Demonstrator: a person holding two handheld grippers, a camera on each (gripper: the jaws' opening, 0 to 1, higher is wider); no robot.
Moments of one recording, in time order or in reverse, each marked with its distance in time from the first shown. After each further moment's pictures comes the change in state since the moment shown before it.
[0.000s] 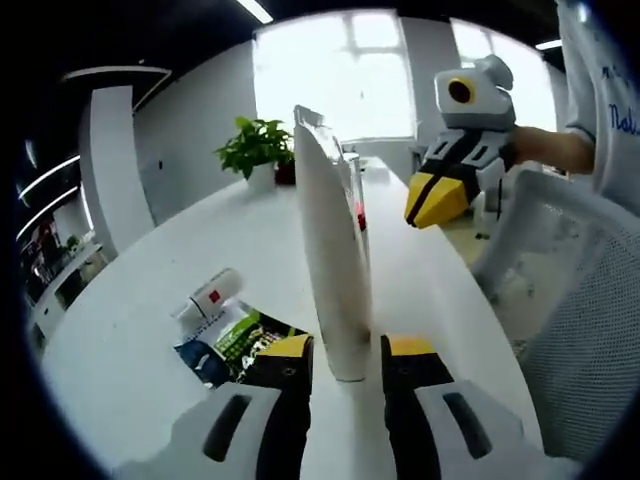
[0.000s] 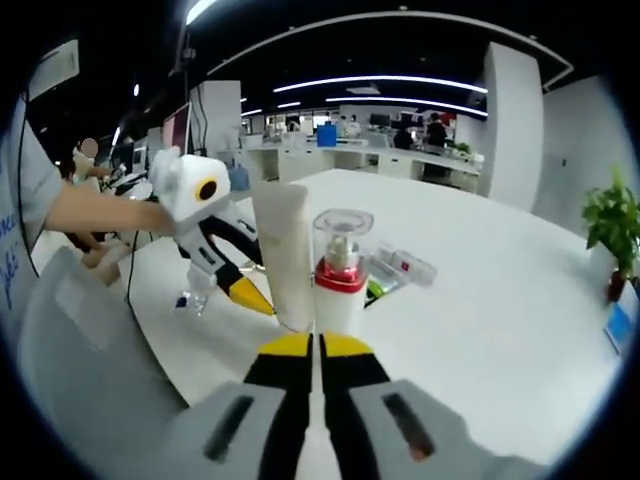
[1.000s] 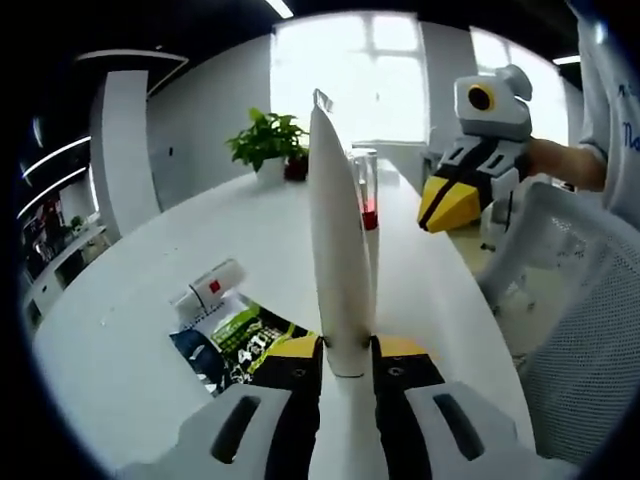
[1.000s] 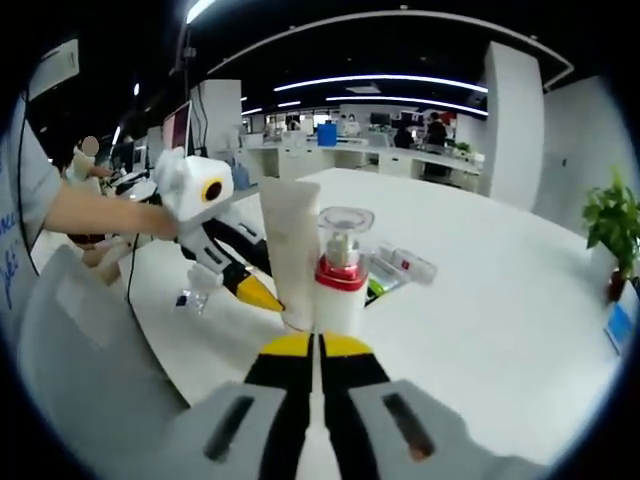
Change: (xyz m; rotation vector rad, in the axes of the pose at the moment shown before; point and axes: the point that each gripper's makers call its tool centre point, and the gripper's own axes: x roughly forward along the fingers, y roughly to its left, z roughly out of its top) left arm 0.003 0.001 0.000 -0.059 -0.015 0.012; right arm 0.000 0.000 -0.001 -0.001 0.002 0.000
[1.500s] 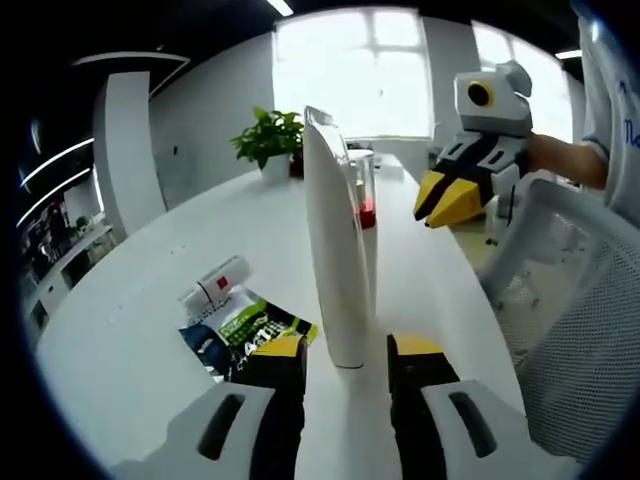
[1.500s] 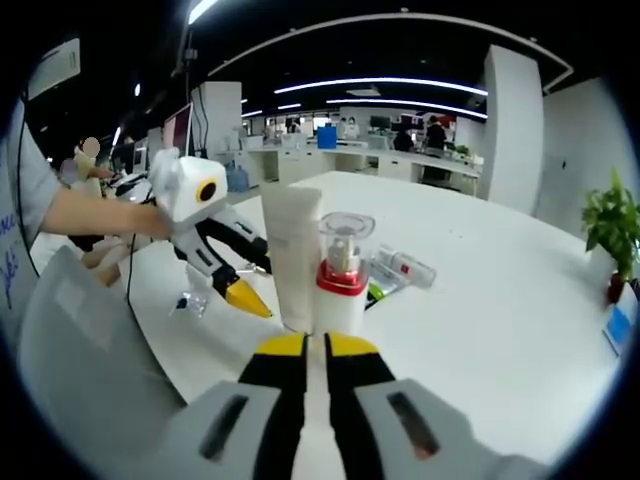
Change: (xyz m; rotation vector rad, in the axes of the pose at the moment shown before) left arm -0.014 -0.001 -0.001 -0.004 0.029 0.041; right arm -0.001 0.001 0.005 -0.006 -0.016 -0.006
